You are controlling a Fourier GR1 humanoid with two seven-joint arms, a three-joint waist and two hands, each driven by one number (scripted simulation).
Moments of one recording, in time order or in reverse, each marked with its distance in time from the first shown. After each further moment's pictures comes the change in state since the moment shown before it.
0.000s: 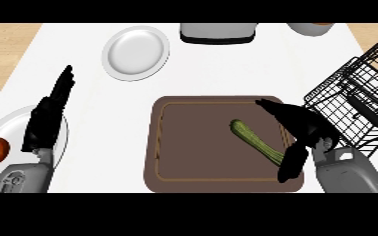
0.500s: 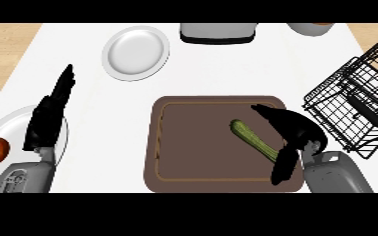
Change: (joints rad) left arm -0.009 -0.031 0.030 0.002 -0.037 -0.026 0.000; right arm 0.031 0.085 -0.018 0.044 0.107 0.023 -0.022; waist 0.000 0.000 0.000
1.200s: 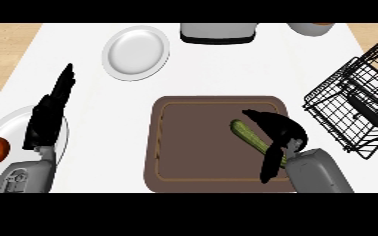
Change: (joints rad) left arm -0.008 -0.027 0.034 -0.003 -0.027 -0.032 0.007; right arm -0.010 0.089 -0.013 0.172 0.122 -0.013 -0.120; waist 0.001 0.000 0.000
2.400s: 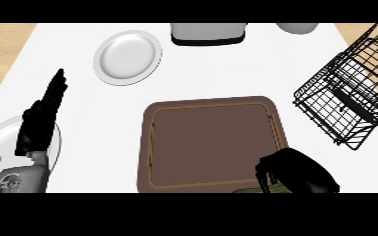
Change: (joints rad) left arm 0.032 0.001 0.046 0.007 0.000 -0.008 -0.011; right arm 0.303 -0.181 0.128 -0.406 0.069 -0.030 -0.379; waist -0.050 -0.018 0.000
